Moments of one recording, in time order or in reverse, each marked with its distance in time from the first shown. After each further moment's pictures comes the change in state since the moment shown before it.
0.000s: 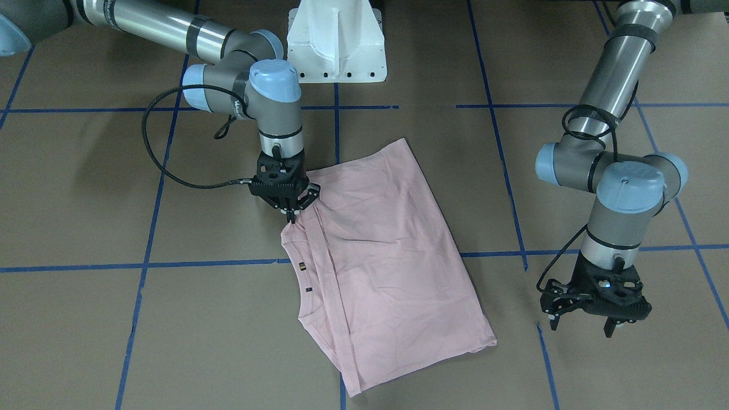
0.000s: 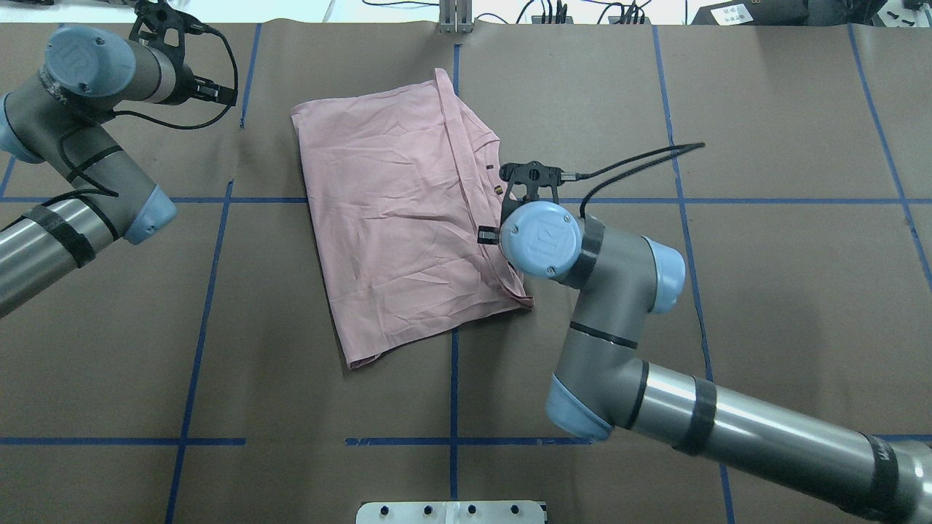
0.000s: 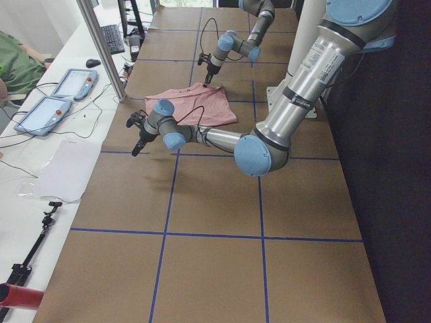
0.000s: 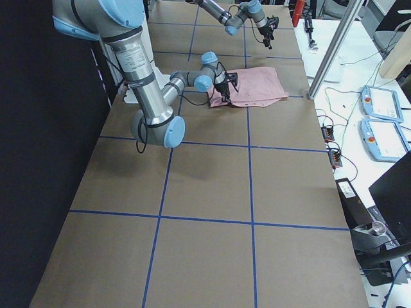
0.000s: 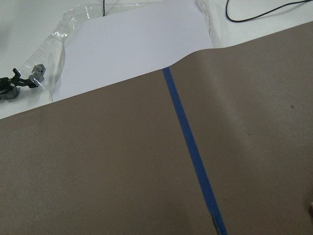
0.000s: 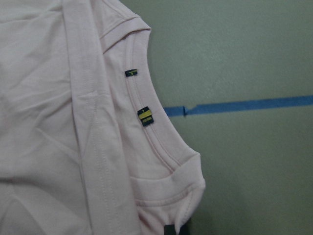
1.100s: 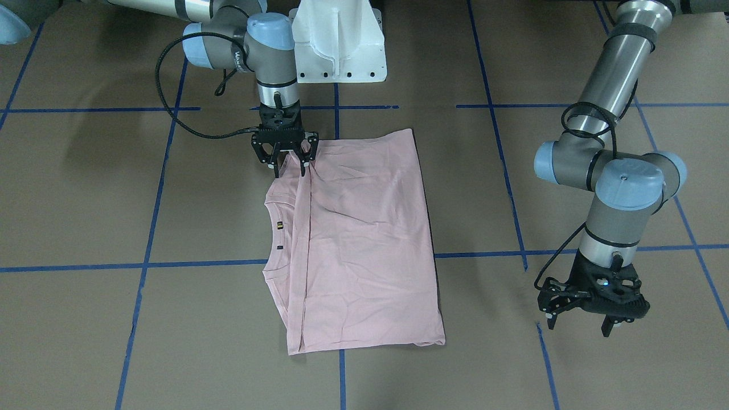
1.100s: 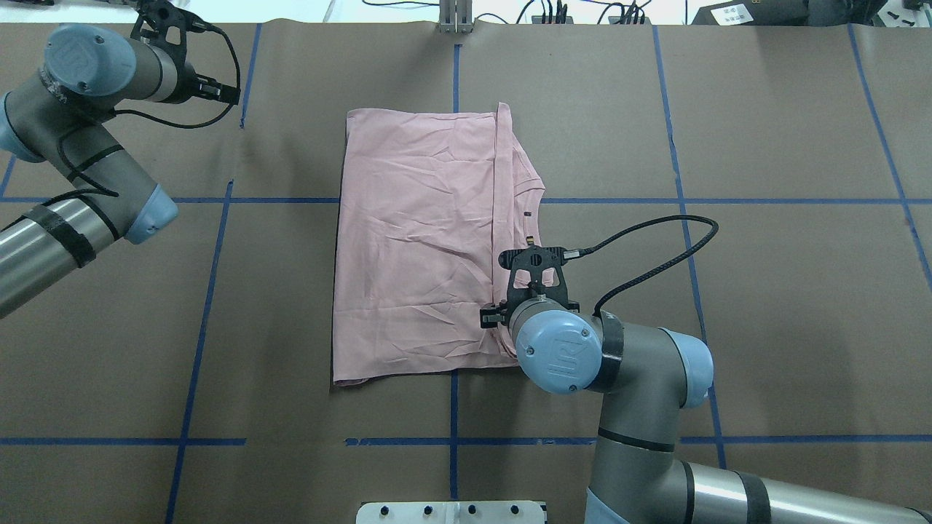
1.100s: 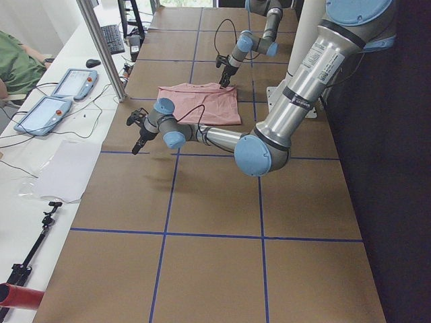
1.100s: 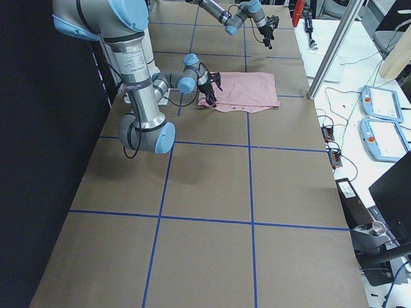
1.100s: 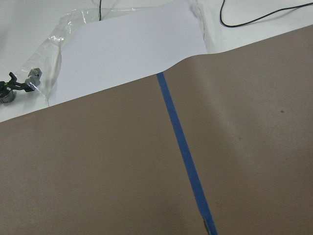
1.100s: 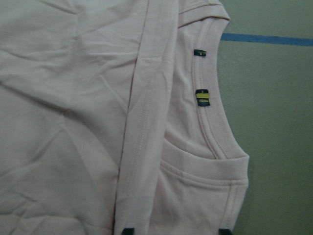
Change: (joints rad) left arm 0.001 0.001 -0.014 0.001 -0.003 0.000; right arm -0.119 -0.042 0.108 -0.086 -0.075 -0.087
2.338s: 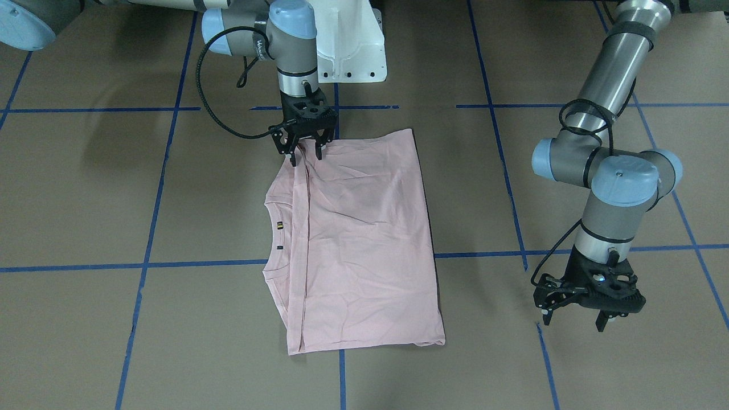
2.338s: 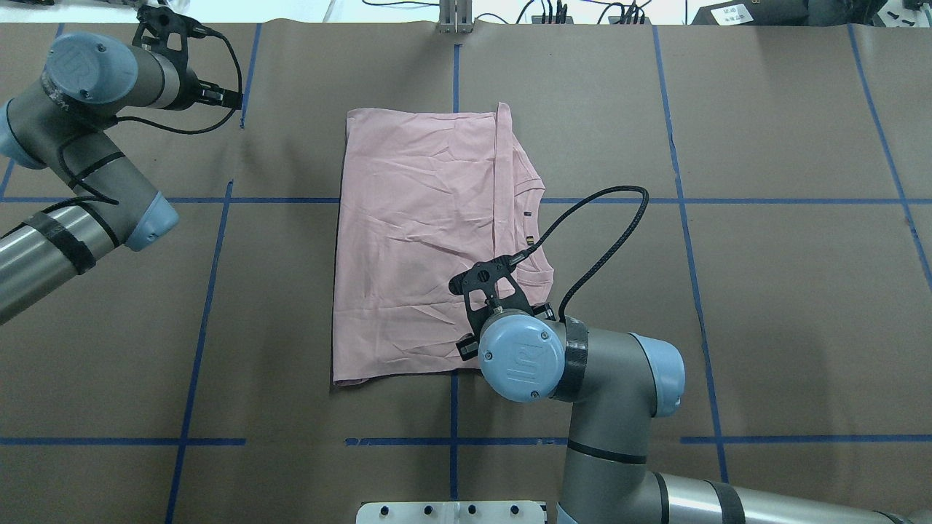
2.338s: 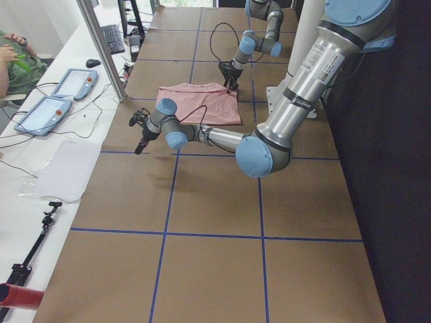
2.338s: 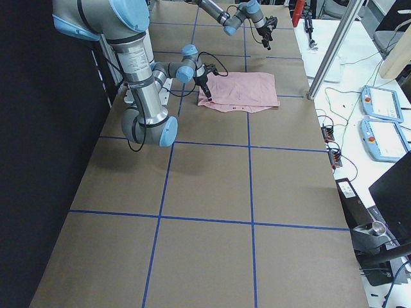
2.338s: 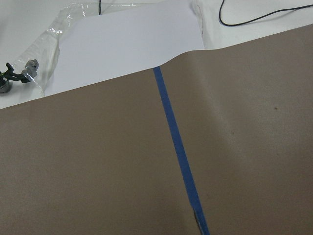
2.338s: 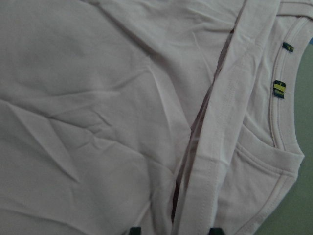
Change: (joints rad) left arm 0.012 0.014 -0.019 0.000 0.000 -0.044; right arm -0.034 0.057 0.005 -0.120 0.051 -0.310
